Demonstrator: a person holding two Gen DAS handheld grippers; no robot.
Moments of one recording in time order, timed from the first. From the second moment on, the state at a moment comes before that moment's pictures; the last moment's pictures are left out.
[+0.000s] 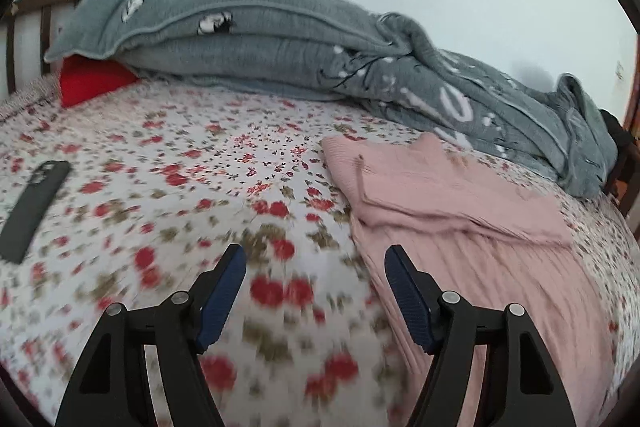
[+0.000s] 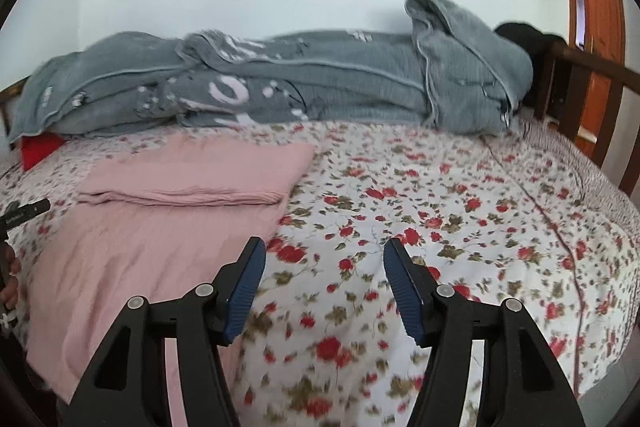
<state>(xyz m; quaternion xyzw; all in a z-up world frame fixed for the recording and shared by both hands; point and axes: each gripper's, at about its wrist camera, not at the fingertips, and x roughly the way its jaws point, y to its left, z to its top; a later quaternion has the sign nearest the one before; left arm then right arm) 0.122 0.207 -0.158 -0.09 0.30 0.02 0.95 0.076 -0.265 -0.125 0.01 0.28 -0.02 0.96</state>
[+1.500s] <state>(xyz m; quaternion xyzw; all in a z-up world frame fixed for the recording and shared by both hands) 0.013 0.177 -0.191 -0.12 0.37 -0.06 0.92 -0.028 -0.214 -0.191 0.09 0.33 0.15 0.93</state>
